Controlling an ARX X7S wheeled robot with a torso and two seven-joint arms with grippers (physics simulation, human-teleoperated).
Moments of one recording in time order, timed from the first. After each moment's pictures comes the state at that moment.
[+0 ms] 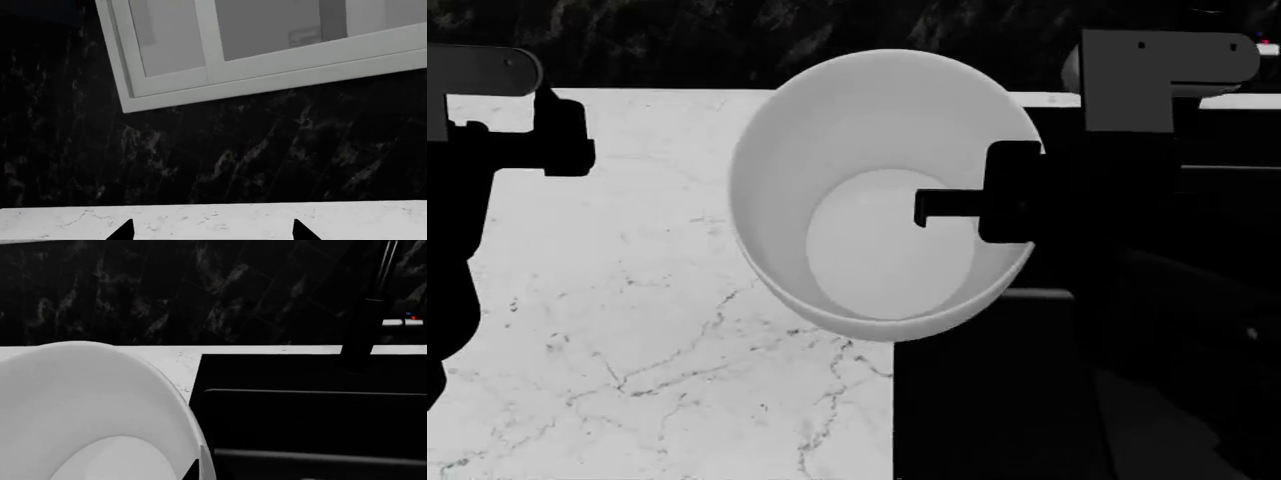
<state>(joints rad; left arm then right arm) -0.99 -0.31 0.37 -0.20 -0.32 -0.58 -0.42 1.13 0.53 -0.40 0.08 1.21 1.01 0.55</state>
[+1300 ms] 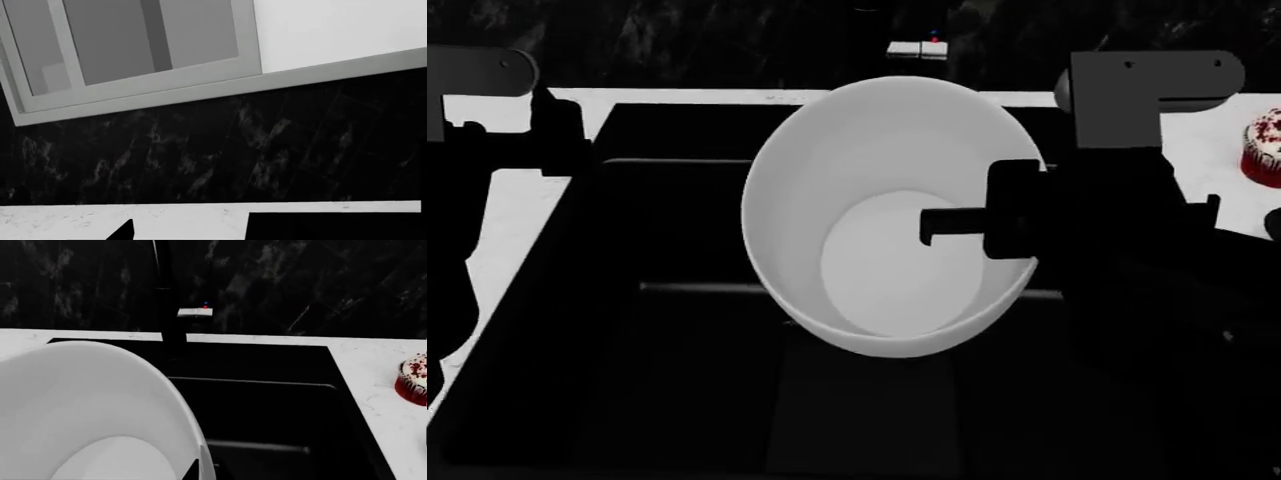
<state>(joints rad) -0.99 -0.31 0.37 -0.22 -0.33 -0.56 -0.43 1.13 0.54 -0.46 0.12 1.16 0.99 0.52</state>
